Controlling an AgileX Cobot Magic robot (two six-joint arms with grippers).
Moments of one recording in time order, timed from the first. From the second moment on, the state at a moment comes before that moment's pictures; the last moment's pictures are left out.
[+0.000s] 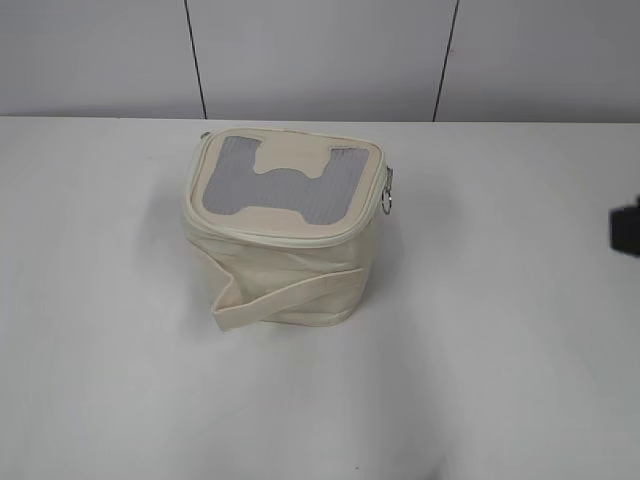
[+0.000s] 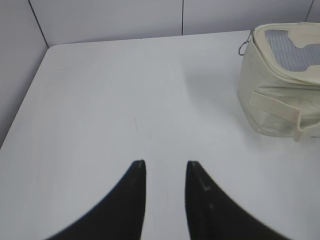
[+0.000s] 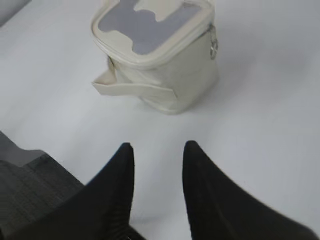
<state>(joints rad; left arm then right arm) -0.02 -0.01 -0.54 -0.09 1.06 0.09 0.08 0.70 -0.61 0.83 0.81 -0.76</state>
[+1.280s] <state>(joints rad) -0.03 -0.01 -0.54 -0.09 1.06 0.09 0.45 2.35 -2.07 0.88 0.98 -1.04</state>
